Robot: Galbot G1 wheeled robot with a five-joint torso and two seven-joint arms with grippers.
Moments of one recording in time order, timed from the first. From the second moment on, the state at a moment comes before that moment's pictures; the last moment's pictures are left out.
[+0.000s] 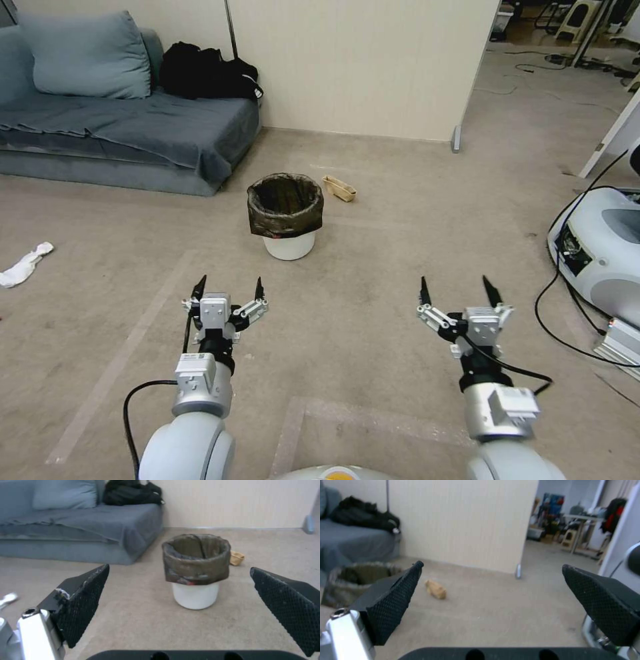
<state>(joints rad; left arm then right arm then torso) 1.71 -1.53 -0.38 -2.44 0.13 0.33 -0.23 -1.85 1.60 0.45 2.44 -0.23 0.02 0.11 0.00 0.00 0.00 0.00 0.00</state>
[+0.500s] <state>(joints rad) 1.72 -1.52 -0.31 -2.44 0.20 0.34 -0.29 -1.86 1.61 0.43 2.42 -0.22 0.11 0.12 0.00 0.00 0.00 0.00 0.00</state>
